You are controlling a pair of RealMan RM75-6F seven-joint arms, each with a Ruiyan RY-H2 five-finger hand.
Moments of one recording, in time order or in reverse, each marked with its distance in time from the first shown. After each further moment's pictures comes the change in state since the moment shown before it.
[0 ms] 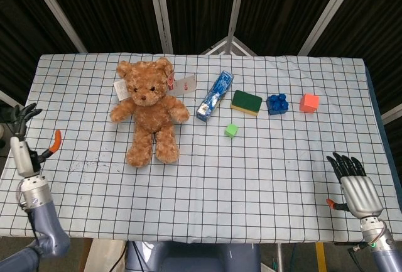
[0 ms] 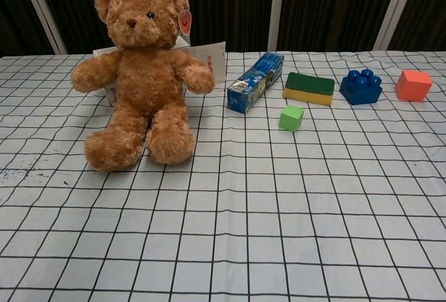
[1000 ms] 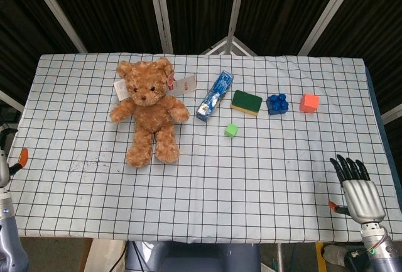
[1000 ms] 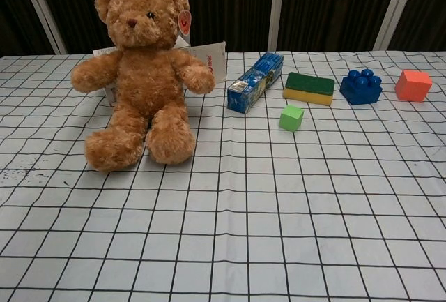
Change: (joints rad) left arm 0.094 0.228 0.084 -0.145 -0.105 -0.155 0.657; right arm -0.040 0.012 0.001 -0.085 0.025 0.060 -0.112
